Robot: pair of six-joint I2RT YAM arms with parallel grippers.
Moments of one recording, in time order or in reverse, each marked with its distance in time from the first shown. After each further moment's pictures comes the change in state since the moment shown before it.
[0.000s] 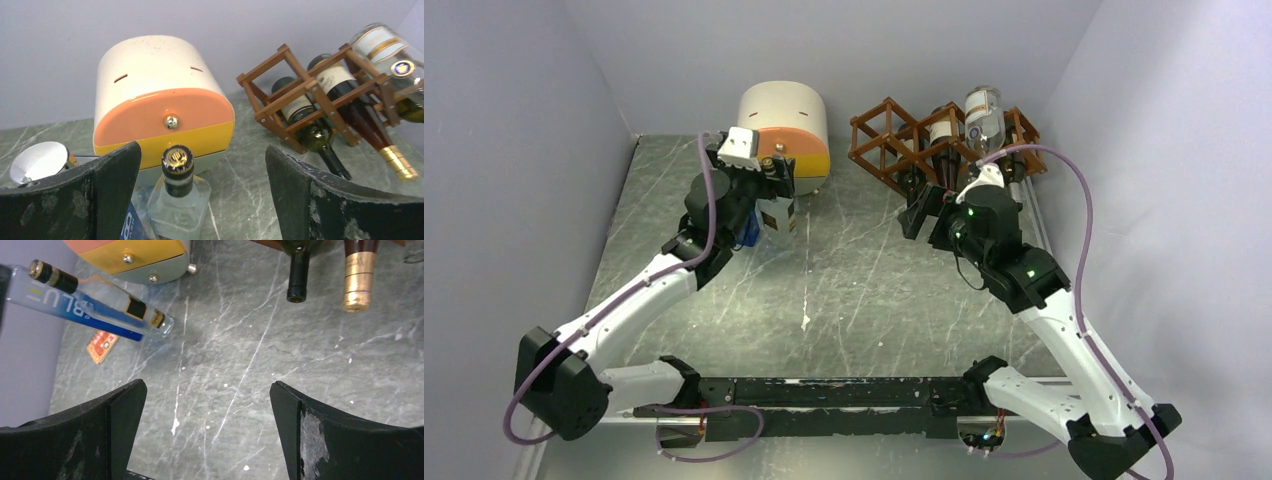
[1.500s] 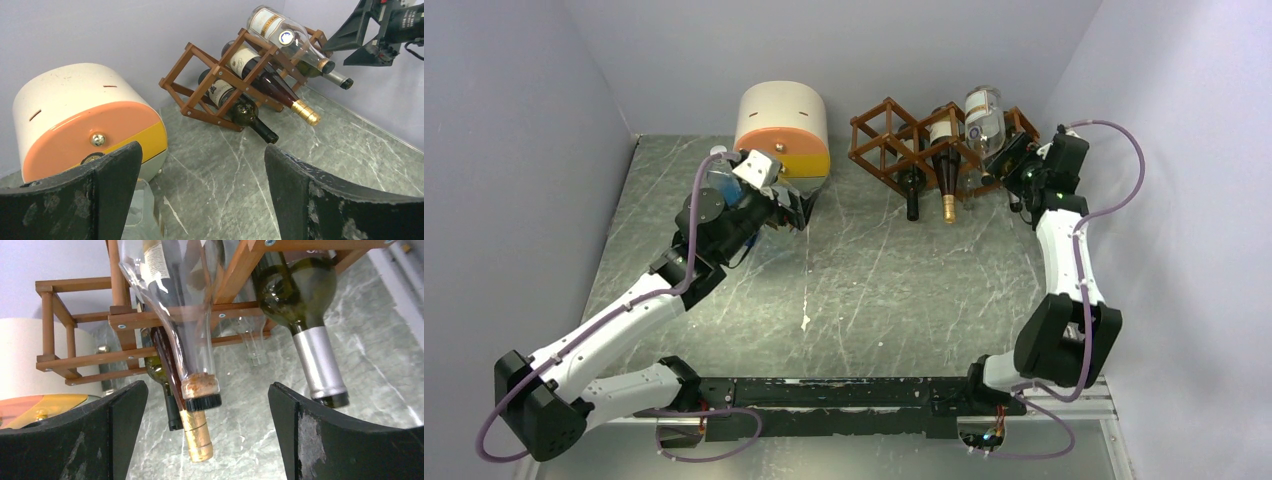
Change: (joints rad) left arm -0.124 -0.153 -0.010 -0.096 0.246 0.081; right arm -0.787 0.484 0.104 0.347 -0.377 -0.130
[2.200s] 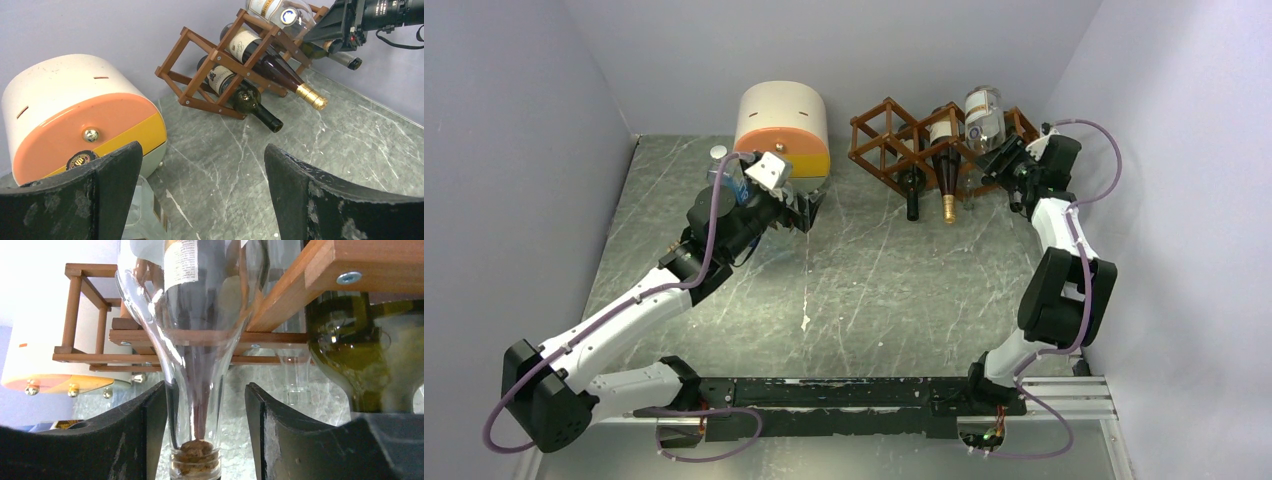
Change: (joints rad) left arm 0.000 0.051 0.000 -0.005 0.022 0.035; right arm -0.037 0.240 -0.010 0.278 -0.322 0.043
